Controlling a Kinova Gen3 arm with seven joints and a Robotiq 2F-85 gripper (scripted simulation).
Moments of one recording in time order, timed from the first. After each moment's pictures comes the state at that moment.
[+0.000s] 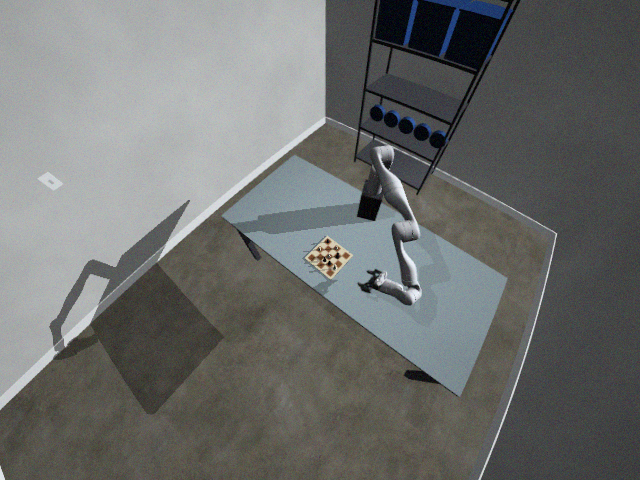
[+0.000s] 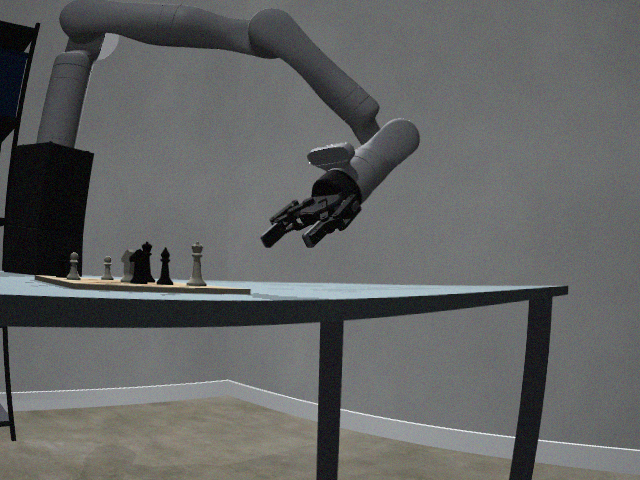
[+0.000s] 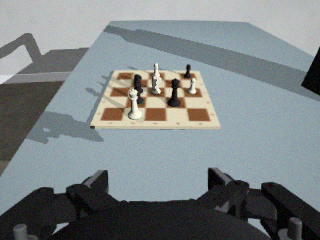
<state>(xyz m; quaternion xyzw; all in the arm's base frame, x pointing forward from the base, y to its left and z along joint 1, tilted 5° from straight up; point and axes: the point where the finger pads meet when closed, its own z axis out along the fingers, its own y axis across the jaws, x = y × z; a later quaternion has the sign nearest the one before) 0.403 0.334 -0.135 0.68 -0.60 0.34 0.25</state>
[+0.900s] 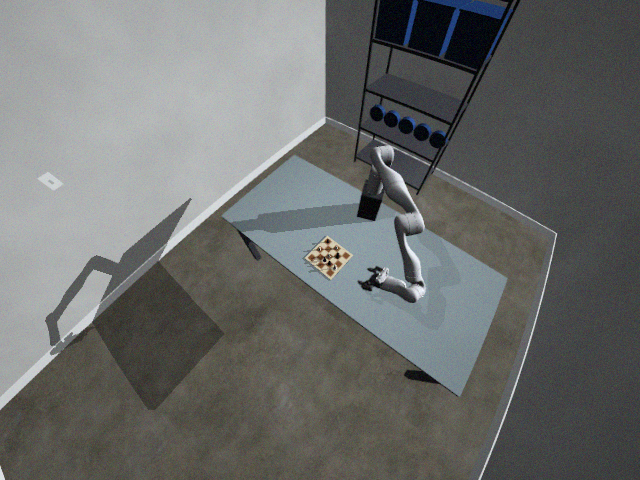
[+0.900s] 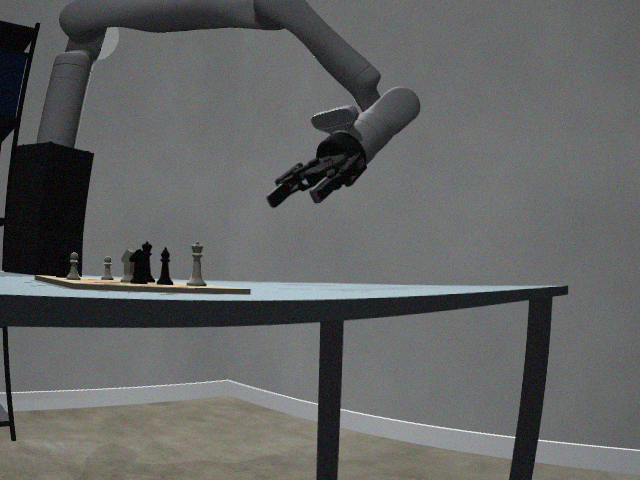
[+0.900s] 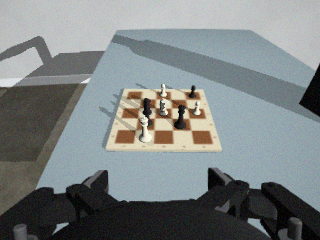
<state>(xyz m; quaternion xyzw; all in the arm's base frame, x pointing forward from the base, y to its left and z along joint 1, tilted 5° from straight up) 0.410 0.333 -0.075 0.68 -0.60 0.34 0.24</state>
